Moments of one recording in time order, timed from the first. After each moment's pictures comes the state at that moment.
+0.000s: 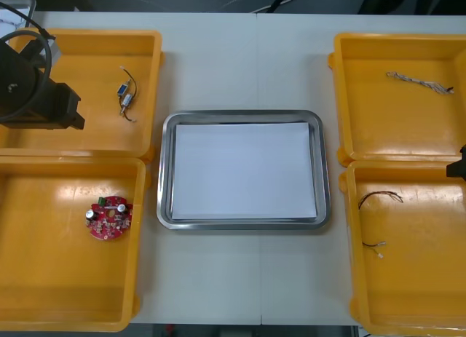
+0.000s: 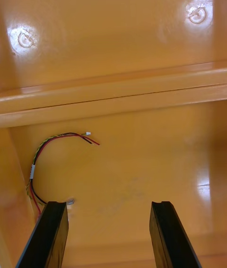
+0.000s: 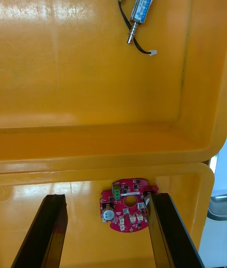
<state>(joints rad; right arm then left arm) -0.19 -0.72 -0.36 -2.21 -0.80 1.92 1.18 -0.60 0.76 0.04 -1.88 0.81 1.91 -1.17</state>
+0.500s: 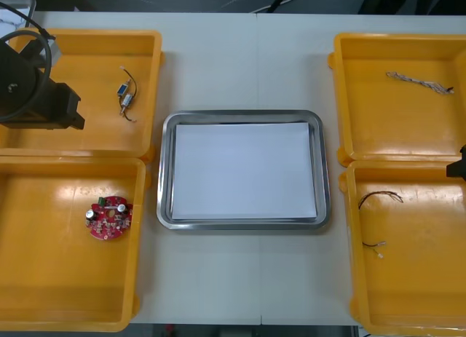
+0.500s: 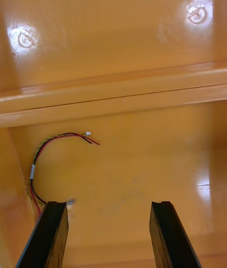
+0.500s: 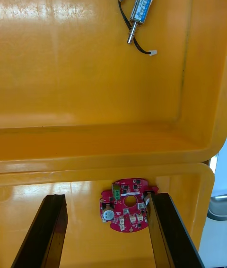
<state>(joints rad) -0.19 -0.72 -0.36 -2.21 -0.80 1.92 1.18 -0.60 0.76 0.04 -1.88 0.81 1.91 -1.17</state>
